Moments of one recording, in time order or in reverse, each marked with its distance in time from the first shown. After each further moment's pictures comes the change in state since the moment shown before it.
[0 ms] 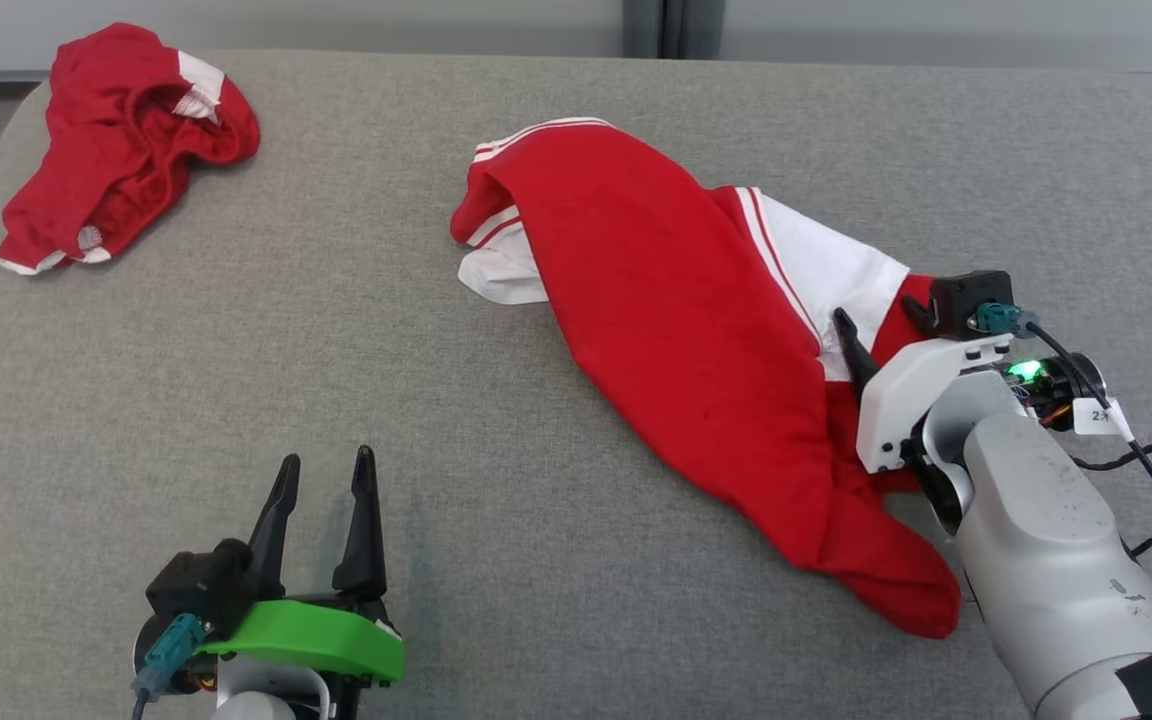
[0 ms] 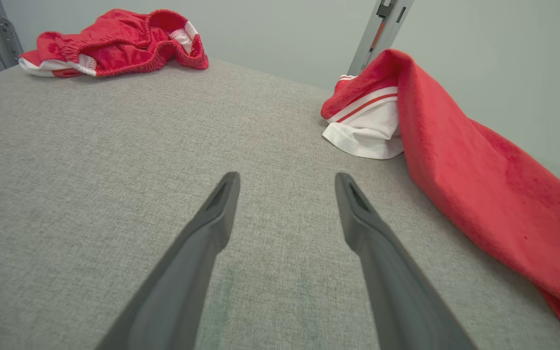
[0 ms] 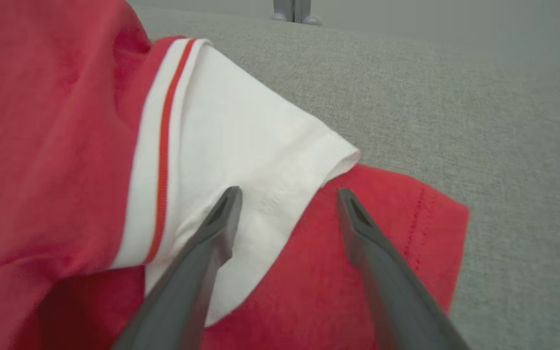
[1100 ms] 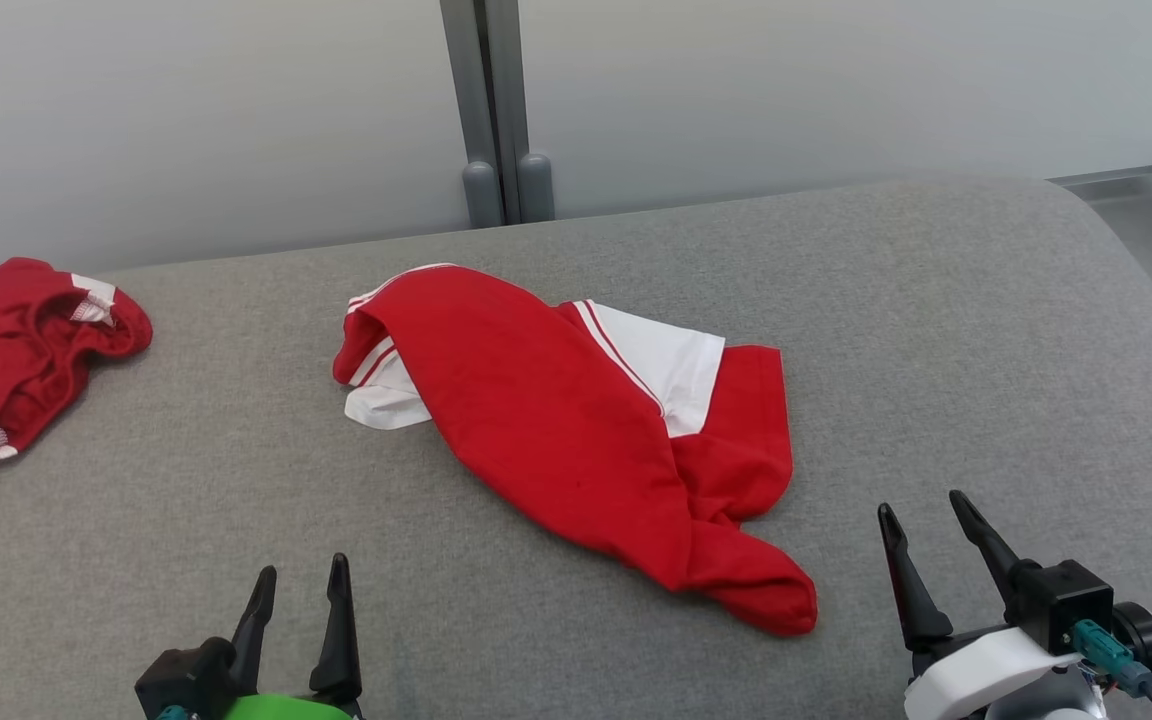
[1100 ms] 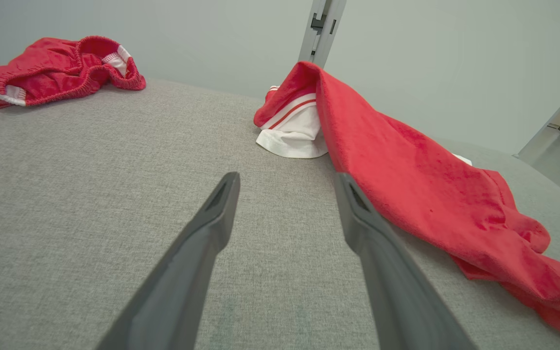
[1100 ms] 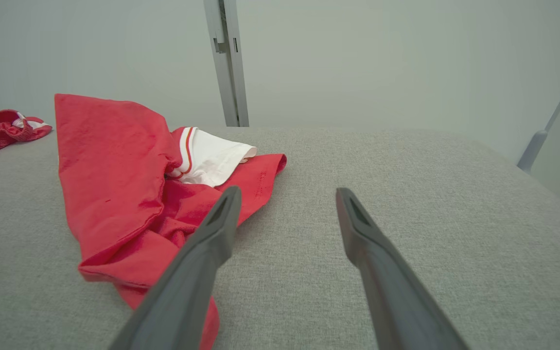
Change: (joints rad) left arm 0.134 0.001 0.062 0.044 0.030 -0.013 0.000; right arm 0.713 -0.001 0.020 -0.709 0.087 0.000 -0.176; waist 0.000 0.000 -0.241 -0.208
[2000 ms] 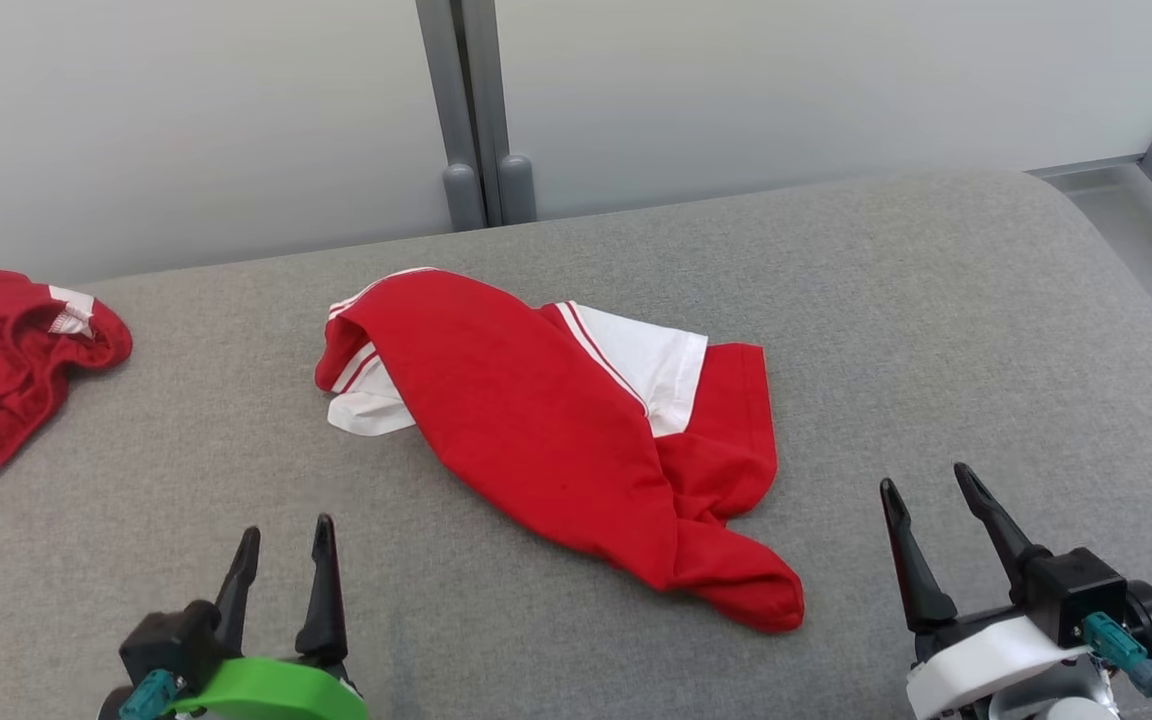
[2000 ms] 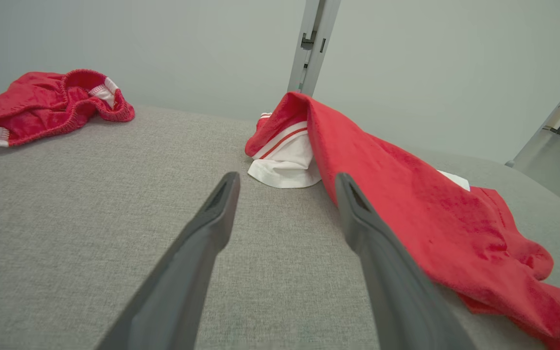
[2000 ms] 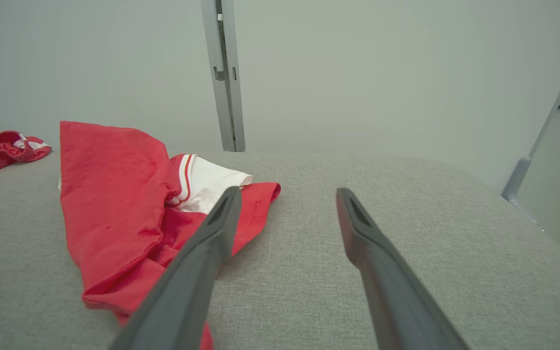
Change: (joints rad) left arm -0.076 0.020 0.007 0.022 0.002 0.000 0.000; right arm 0.000 0.000 0.003 -0.086 -0.016 0.000 0.000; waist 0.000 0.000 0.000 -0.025
